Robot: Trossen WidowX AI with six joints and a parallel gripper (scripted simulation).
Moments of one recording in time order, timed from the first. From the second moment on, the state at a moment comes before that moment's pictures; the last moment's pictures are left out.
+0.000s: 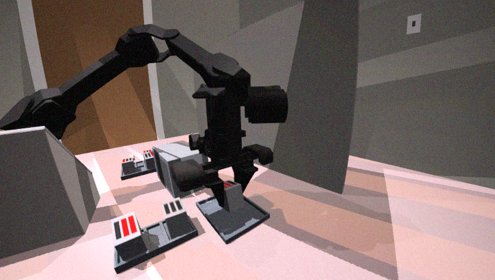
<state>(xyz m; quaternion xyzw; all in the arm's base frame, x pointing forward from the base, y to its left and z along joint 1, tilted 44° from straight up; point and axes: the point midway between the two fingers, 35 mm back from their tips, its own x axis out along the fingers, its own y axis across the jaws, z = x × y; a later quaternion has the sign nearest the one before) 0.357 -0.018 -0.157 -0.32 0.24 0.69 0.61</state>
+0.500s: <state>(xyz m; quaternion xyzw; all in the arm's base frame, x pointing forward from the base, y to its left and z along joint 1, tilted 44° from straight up) 0.358 -0.019 -0.157 -0.32 0.24 0.69 0.61</state>
